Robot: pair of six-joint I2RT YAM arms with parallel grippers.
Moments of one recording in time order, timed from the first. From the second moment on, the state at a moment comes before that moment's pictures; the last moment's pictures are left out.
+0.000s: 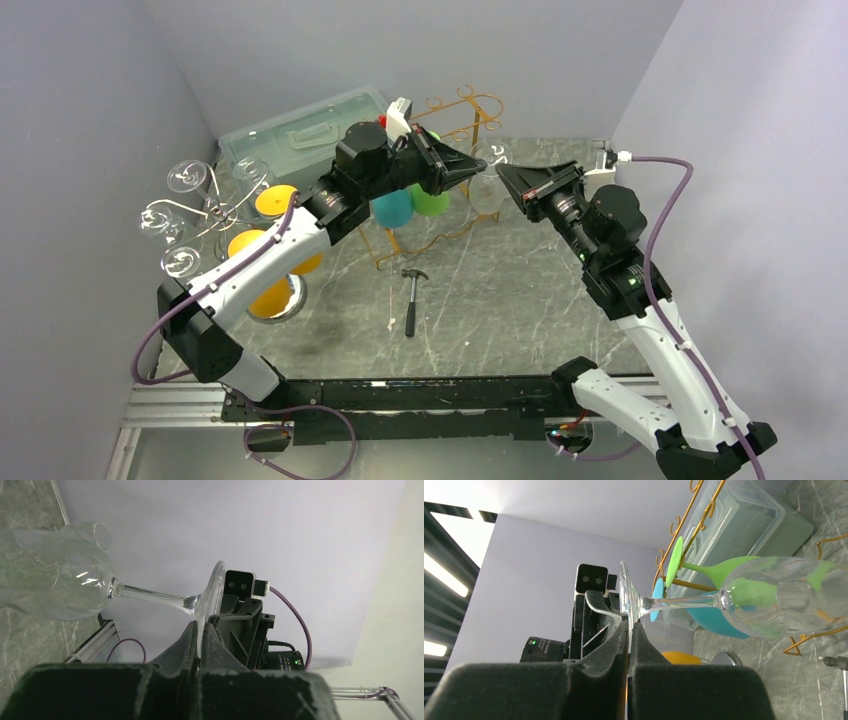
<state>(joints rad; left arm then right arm) -0.76 1.52 1.54 -0.01 0.34 -1.43 0.47 0.87 1.12 -0.23 0.02 1.30</state>
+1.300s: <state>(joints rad) -0.79 1.52 1.47 0.01 0.23 -1.49 0.47 0.80 1.12 -0.28 0.02 1.15</state>
